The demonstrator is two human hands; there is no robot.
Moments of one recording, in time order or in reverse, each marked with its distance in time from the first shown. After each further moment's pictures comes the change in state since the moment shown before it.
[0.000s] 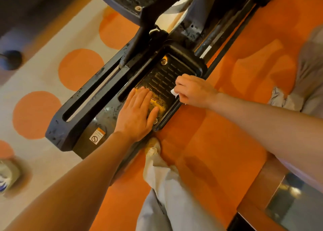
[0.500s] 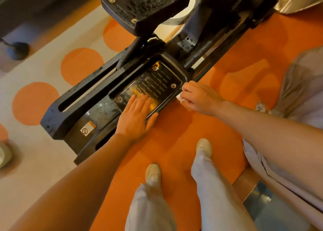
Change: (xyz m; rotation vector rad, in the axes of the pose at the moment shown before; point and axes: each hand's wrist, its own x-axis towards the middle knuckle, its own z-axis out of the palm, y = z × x) left_hand -0.011 0.085 -0.013 0.025 -0.018 -0.098; right_hand -0.073 0.026 -0.071 -0.025 -0.041 -0.060
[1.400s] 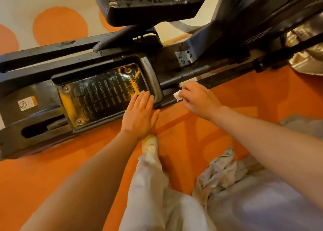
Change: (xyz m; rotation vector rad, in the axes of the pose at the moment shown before) left_hand 0.200 0.139 0.093 -0.071 0.004 -0.409; right_hand 0.012 0.244 0.005 0.039 -0.123 -0.180
